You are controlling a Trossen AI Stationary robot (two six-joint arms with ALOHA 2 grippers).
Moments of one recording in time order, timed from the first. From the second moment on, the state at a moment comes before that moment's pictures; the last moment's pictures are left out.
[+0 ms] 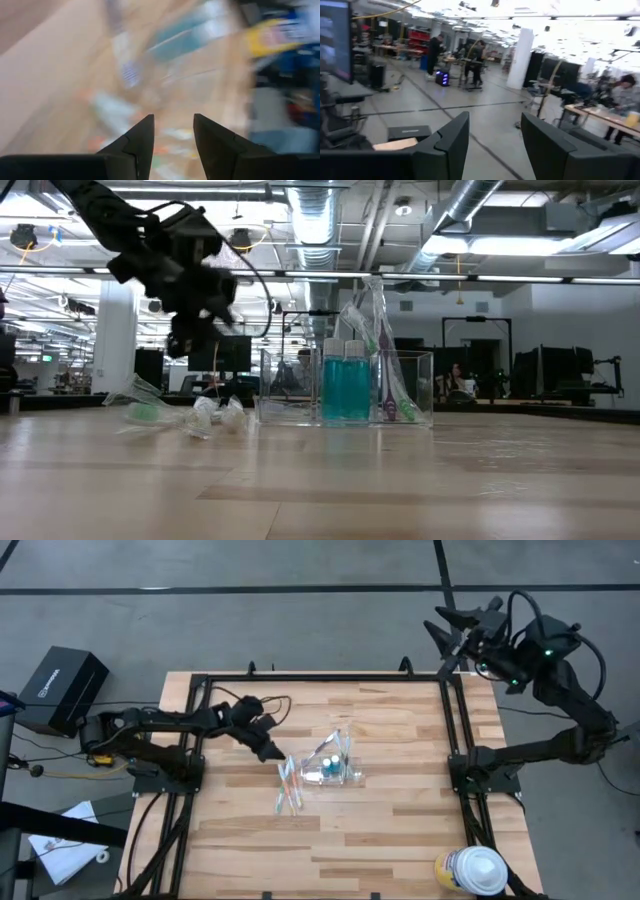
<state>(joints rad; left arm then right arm) 0.40 1.27 0.54 -0.06 0.55 -0.55 -0.28 1.00 1.57 -0.43 0.37 -0.25</state>
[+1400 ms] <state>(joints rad) 0.45 1.39 0.43 0.04 0.48 -0.64 -0.24 1.10 1.57 -0.33 0.21 -0.14</state>
